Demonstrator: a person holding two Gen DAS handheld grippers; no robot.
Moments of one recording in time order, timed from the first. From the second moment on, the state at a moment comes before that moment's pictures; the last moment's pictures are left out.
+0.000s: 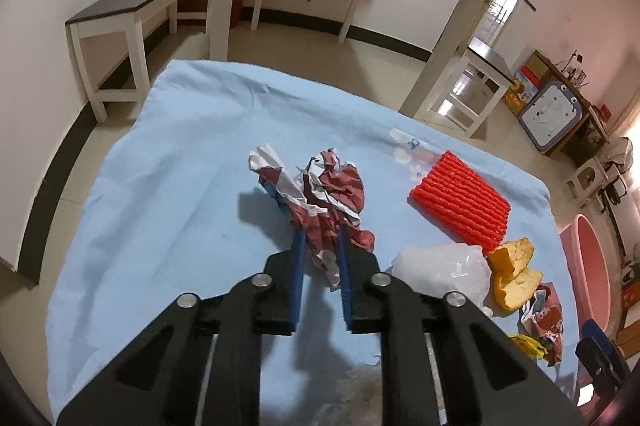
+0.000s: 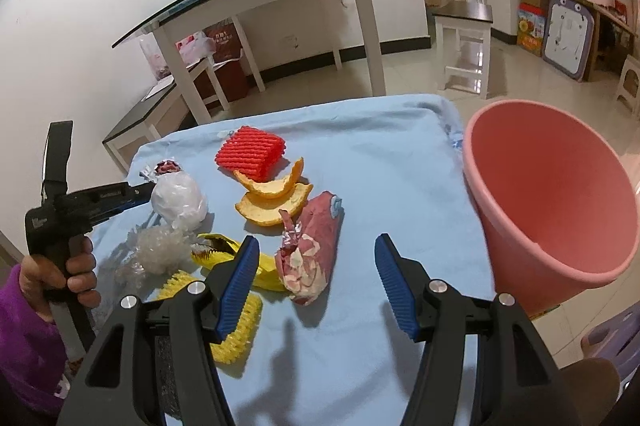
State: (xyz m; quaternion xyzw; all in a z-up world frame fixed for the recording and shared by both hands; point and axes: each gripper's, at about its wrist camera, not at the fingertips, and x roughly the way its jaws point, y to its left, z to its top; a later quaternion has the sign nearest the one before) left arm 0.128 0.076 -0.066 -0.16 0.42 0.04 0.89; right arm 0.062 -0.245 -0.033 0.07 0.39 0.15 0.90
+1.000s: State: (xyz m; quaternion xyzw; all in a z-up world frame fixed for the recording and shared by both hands) left arm 0.080 0.015 0.025 -0.12 0.33 -0.06 0.93; right arm 0.061 -0.266 -0.026 0.11 0.38 0.16 0.90
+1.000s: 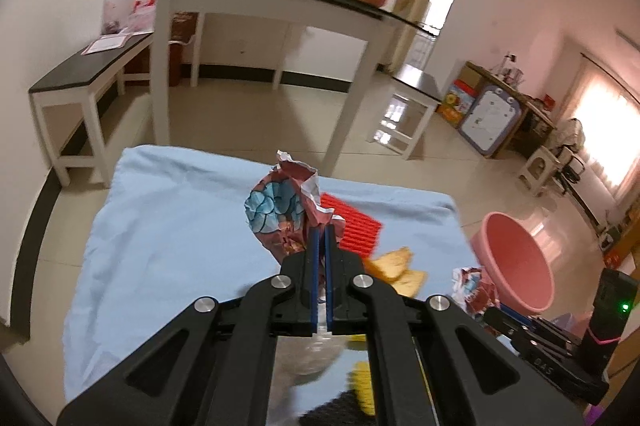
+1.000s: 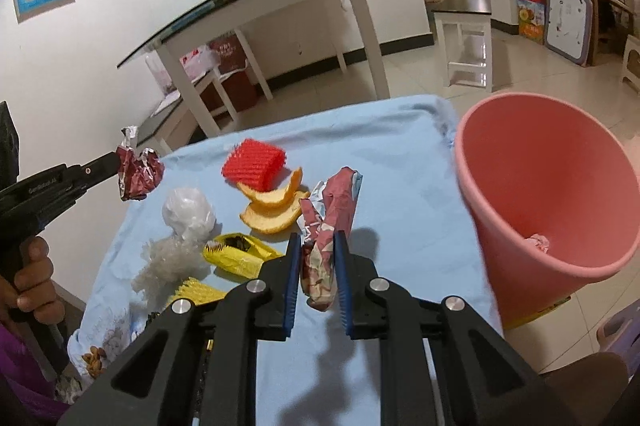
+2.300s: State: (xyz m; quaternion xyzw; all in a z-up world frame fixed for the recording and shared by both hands) left arm 0.128 -0.257 0.005 -0.04 0.40 -0.30 0.87; right arm 0.053 -0.465 -0.036 0.21 0.34 -0.04 0.92
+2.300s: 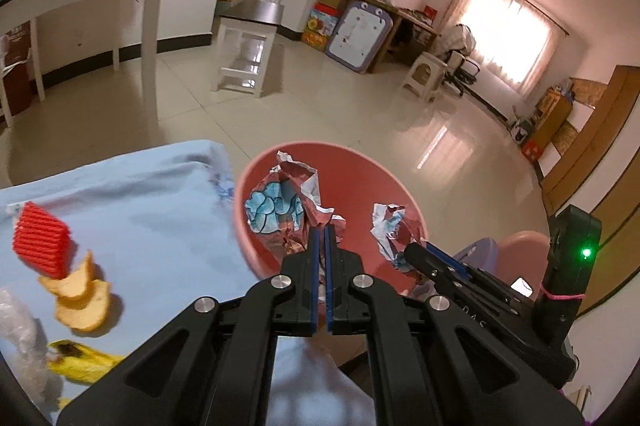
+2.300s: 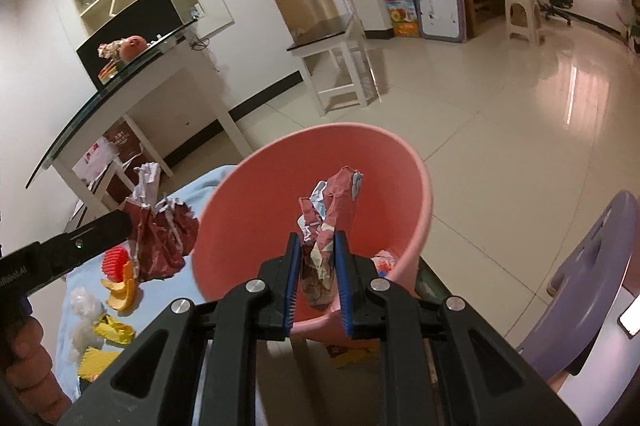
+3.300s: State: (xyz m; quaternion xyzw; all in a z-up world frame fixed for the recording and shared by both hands) left arm 0.142 -0.280 -0.030 -0.04 0.44 -0.29 0.85; right arm 0.088 -0.454 -0.047 0.19 0.36 -0.03 0.91
